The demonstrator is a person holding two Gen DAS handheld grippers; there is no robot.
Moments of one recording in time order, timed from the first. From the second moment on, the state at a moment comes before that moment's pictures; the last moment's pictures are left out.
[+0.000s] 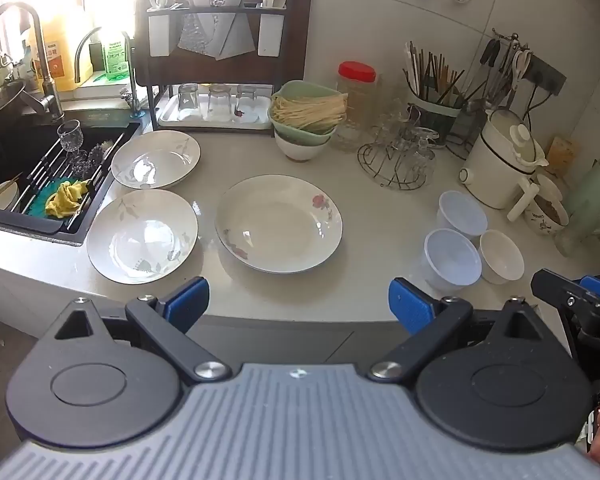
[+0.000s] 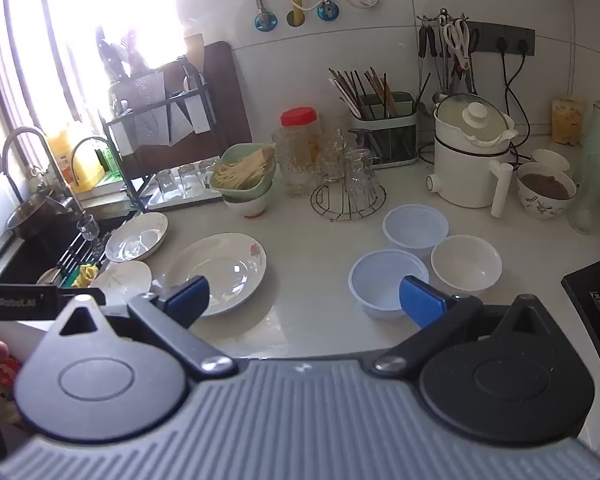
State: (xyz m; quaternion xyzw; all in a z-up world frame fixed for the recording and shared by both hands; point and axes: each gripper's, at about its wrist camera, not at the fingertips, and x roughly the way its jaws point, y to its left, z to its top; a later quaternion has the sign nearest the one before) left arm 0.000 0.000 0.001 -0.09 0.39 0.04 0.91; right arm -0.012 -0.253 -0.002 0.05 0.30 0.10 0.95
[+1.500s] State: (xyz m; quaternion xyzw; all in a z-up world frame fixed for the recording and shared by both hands) left arm 0.013 0.026 -0.003 -0.09 0.41 0.05 0.91; right arm -0.004 -0.239 -0.003 0.05 0.31 0.10 0.94
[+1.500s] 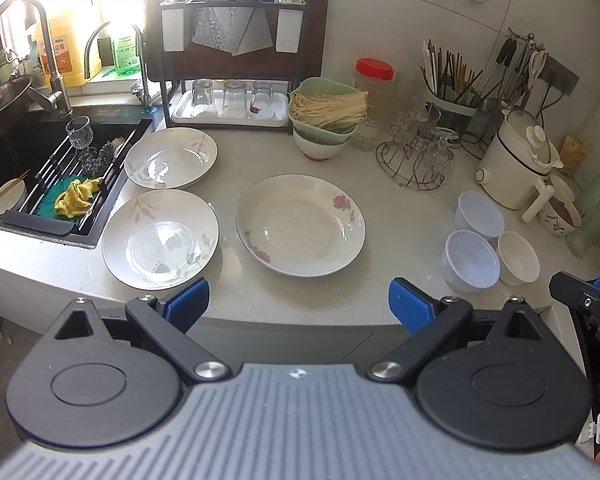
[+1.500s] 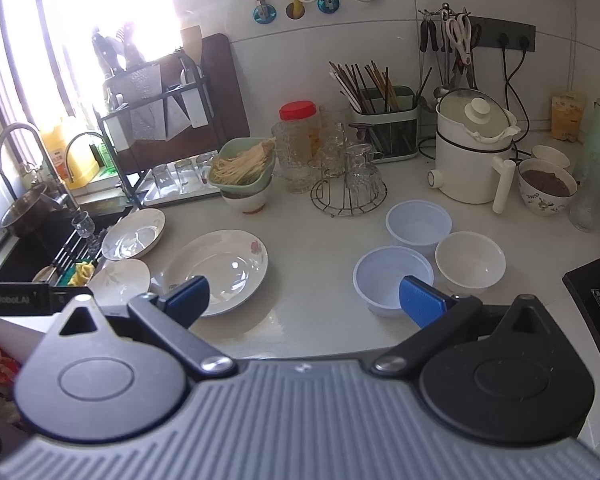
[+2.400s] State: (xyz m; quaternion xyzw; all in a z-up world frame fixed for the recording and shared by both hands) left arm 0.018 0.023 -0.001 -0.08 0.41 0.04 0.91; right arm -0.003 -0.237 -0.003 0.05 0.31 0.09 0.95
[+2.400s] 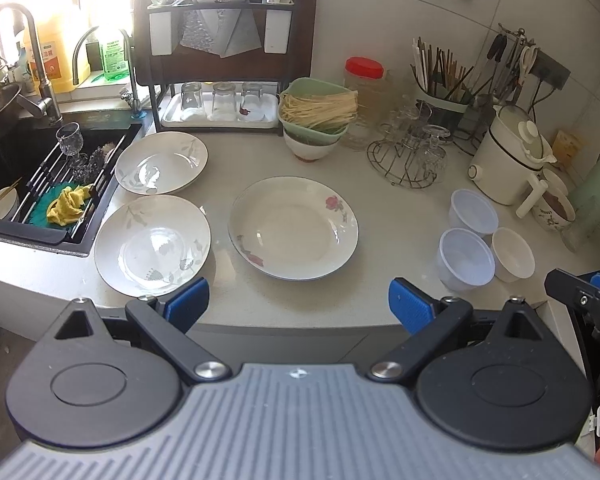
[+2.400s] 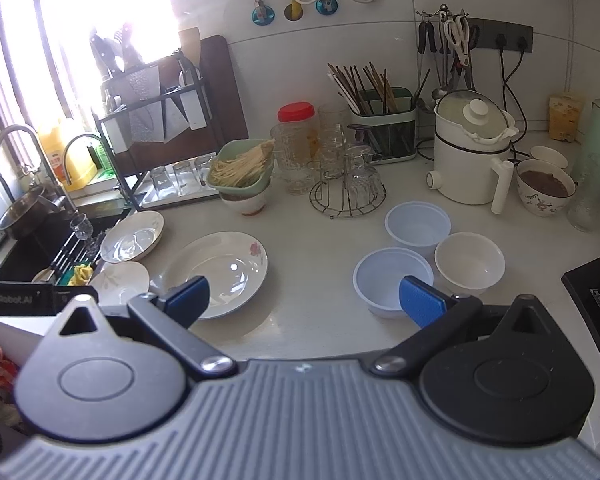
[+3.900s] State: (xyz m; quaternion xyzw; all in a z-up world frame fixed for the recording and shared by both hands) left arm 0.005 0.012 -0.025 -0.11 0.43 0.12 0.89; right arm 0.009 -0.269 -0.021 0.06 0.32 0.16 0.93
